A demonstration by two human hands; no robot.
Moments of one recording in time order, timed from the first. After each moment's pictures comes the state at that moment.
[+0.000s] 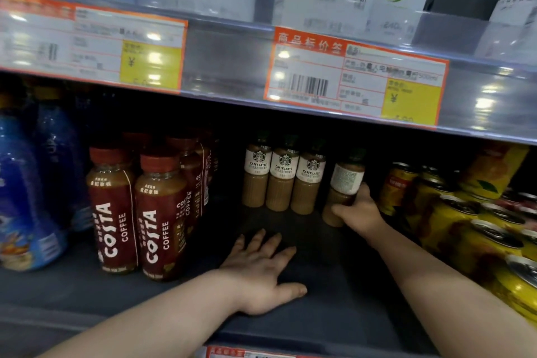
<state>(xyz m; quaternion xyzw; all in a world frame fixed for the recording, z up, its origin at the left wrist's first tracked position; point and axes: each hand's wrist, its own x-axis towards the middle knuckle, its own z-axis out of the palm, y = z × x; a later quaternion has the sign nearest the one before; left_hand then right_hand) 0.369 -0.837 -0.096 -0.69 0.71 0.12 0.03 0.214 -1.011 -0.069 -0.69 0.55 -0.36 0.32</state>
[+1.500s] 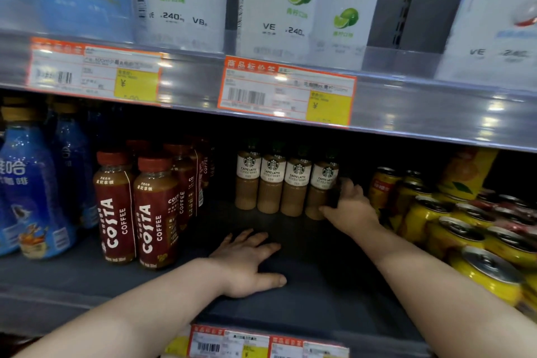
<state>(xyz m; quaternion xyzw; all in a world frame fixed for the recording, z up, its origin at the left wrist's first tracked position) 0.365 -0.830 -0.083 -0.71 0.69 0.13 0.00 0.202 -0.979 -0.037 -0.78 0.58 -0.20 0.10</state>
